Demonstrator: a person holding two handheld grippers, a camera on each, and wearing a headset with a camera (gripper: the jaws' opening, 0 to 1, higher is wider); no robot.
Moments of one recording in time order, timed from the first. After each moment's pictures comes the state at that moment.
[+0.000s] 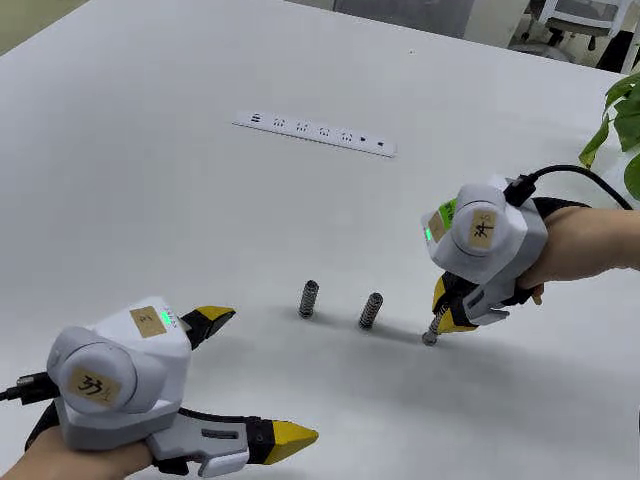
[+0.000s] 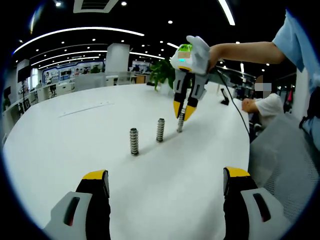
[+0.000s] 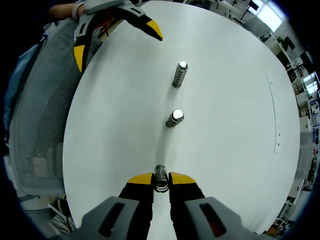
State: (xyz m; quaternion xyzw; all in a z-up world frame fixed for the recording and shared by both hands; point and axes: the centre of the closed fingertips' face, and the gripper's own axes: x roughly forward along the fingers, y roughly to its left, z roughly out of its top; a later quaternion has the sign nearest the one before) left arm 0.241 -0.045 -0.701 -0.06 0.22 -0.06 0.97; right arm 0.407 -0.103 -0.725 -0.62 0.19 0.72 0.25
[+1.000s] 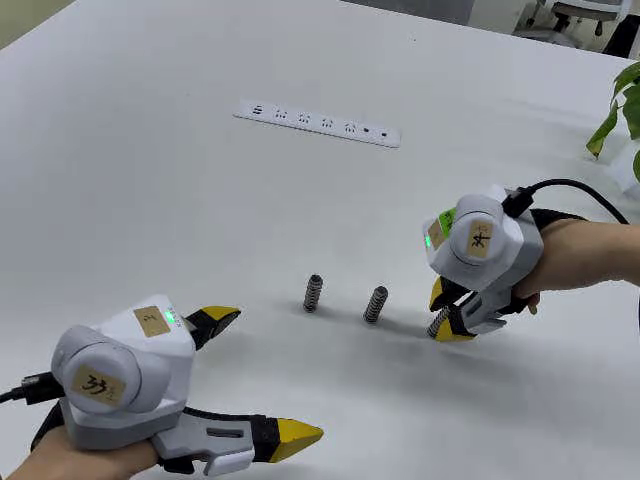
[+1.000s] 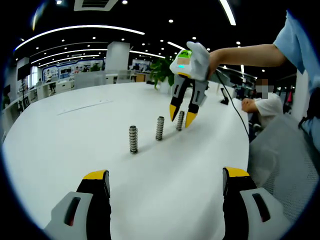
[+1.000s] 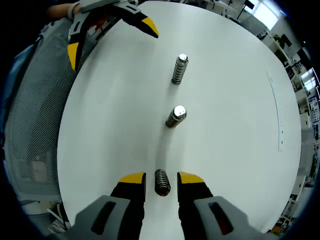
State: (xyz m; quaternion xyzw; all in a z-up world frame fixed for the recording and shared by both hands) left arm 0.241 -0.049 -0.701 -0.06 0.23 -0.06 0.97; right arm 0.405 -0.102 -0.737 -0.61 0.19 0.72 0.26
